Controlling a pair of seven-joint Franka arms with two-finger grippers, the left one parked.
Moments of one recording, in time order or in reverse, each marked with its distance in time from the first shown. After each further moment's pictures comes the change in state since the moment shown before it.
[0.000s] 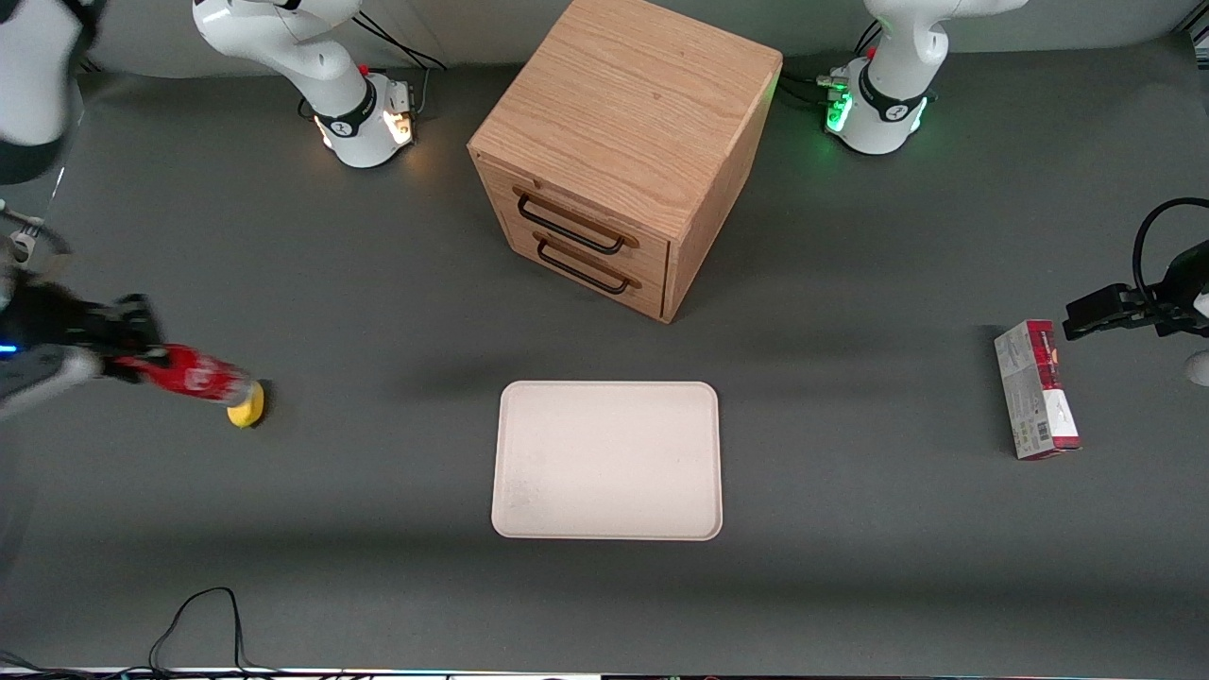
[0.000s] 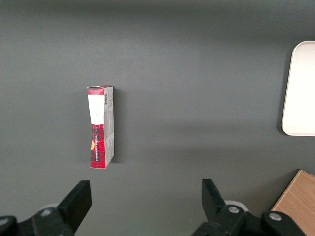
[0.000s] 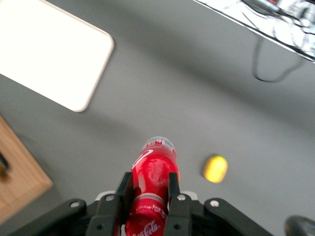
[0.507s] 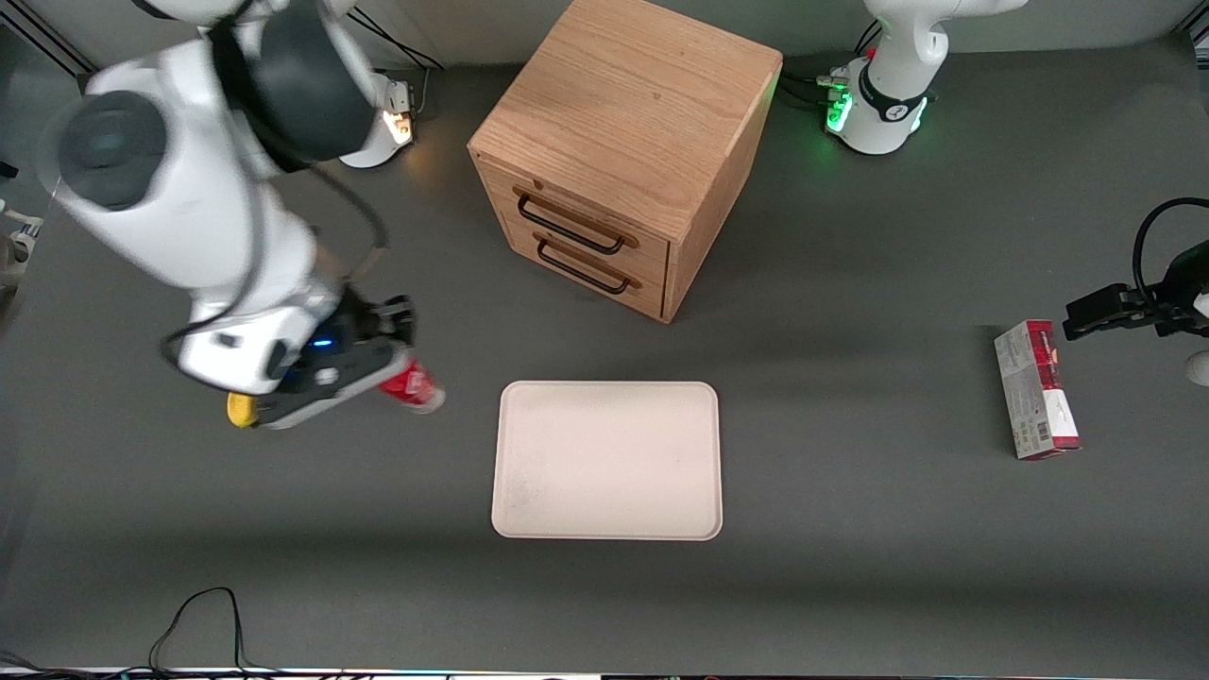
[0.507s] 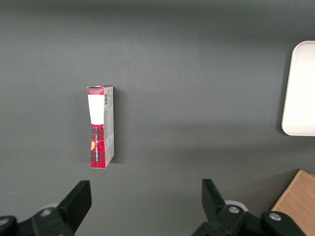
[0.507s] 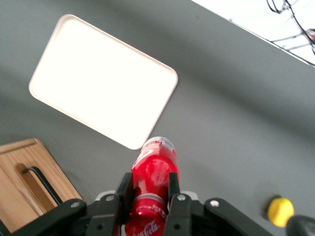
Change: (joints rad) arm 0.228 0.137 0.096 0.101 -0.057 0.109 0.283
